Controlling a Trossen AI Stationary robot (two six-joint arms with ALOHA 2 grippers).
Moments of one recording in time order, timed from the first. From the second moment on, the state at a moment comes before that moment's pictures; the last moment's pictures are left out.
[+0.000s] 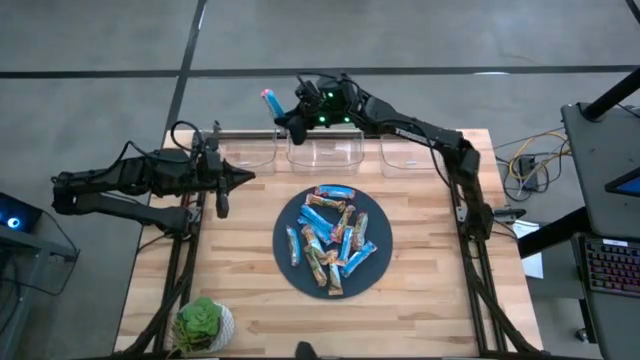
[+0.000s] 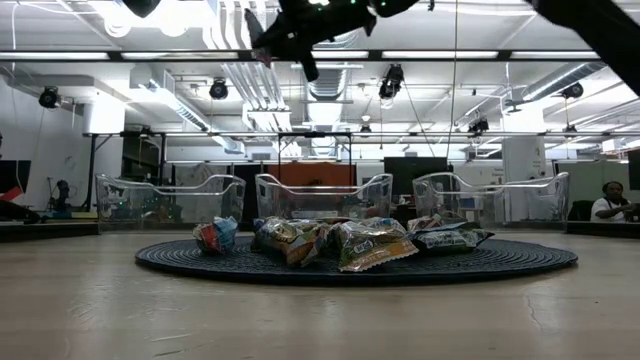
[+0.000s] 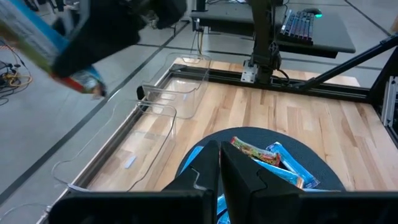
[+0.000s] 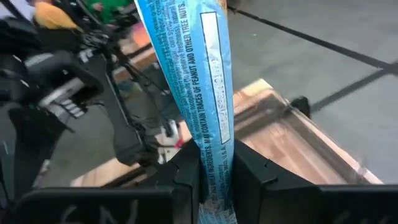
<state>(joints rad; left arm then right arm) 0.00 0.72 1.01 -0.59 -0.28 -0.09 -0.41 2.10 2.14 -0.32 -0.32 0.40</state>
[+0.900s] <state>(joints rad) 0.00 0.72 1.01 -0.63 -0.28 -0.15 -0.44 2.39 2.32 -0.31 -0.35 0.79</state>
